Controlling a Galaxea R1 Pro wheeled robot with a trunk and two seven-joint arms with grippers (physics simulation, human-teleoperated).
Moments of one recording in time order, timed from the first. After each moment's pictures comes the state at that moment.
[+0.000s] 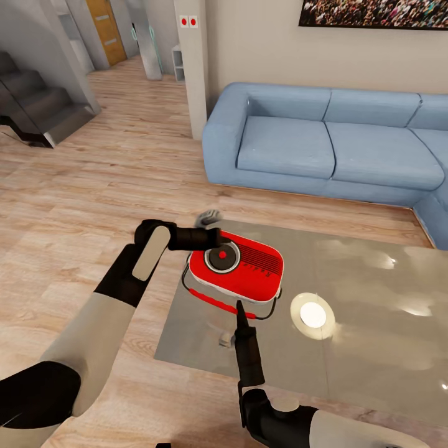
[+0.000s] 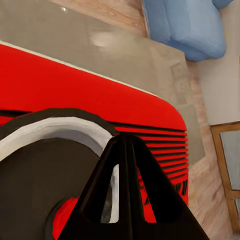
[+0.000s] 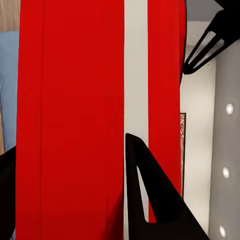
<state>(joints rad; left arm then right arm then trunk) -1.06 -0.06 -0.28 -1.11 0.73 1.05 -0.19 -0.68 0.02 1.42 -0.70 0.37 0.69 -1.28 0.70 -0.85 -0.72</state>
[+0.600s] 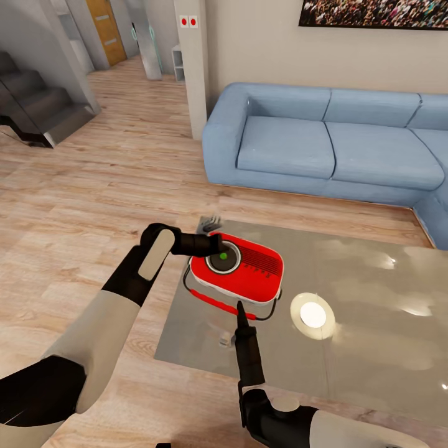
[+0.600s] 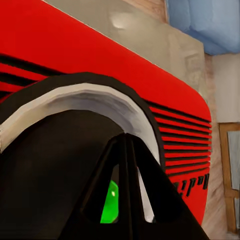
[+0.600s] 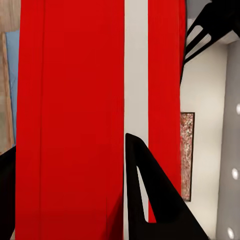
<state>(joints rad) -1.08 -0.07 -0.28 -1.00 0.76 1.05 -0.13 -0.68 0.02 1.42 -0.70 0.36 0.68 -1.25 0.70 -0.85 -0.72</state>
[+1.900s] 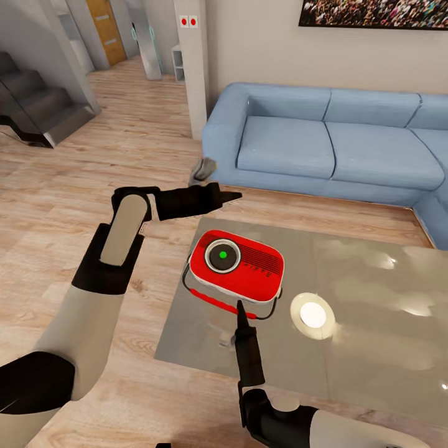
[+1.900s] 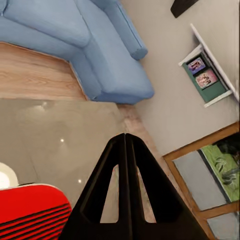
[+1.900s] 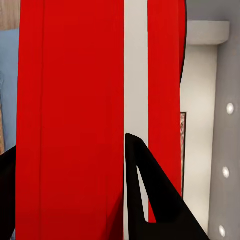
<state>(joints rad) -1.13 -0.04 -0.26 -1.42 1.02 1.05 -0.13 -0.68 0.02 1.42 -0.70 0.37 0.69 -1.28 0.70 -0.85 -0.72</state>
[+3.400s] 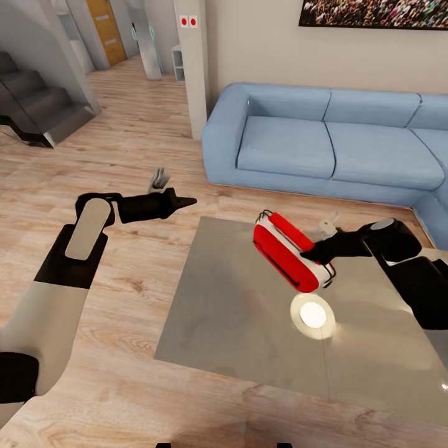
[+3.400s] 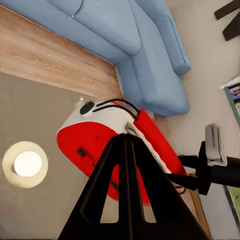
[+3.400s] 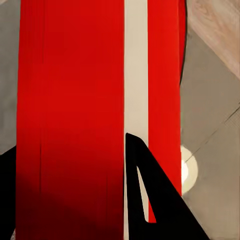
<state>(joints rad) -1.13 0.16 -0.19 -1.27 1.10 1.04 -0.12 -0.97 -0.48 0.35 -1.51 0.18 1.04 0.81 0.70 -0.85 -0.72</state>
